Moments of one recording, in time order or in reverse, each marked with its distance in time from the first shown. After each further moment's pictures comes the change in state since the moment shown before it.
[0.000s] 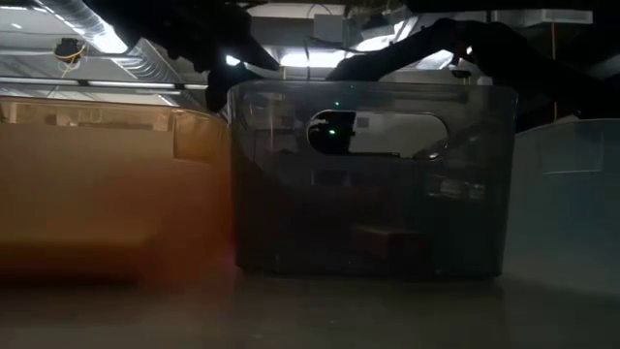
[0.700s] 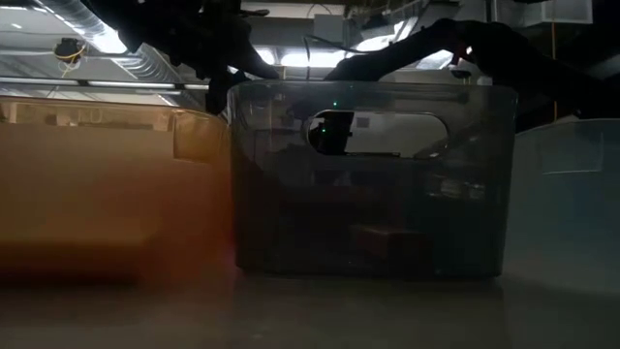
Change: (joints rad) left arm 0.067 0.001 0.000 -0.016 0.000 0.017; right arm 0.011 0.001 0.000 0.102 0.043 0.647
